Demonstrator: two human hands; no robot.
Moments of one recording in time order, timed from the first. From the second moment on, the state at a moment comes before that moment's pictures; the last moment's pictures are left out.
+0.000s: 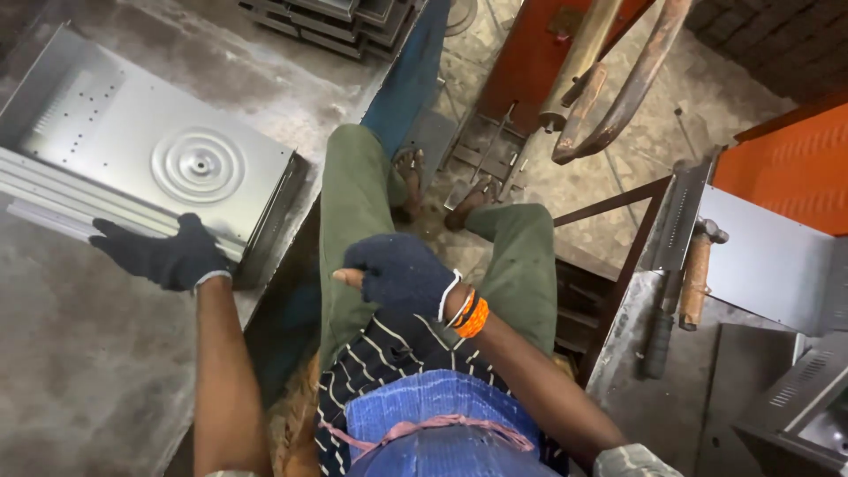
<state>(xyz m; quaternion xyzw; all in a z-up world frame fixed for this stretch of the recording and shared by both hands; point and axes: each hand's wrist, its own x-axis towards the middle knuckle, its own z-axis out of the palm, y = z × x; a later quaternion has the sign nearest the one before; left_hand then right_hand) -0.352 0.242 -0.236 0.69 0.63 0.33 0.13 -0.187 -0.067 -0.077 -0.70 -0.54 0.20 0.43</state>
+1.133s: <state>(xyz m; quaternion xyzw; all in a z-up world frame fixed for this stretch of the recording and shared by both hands) -0.302 0.225 0.072 0.84 -0.02 0.42 0.35 -0.175 -0.046 0.019 -0.67 -0.64 -0.17 0.35</state>
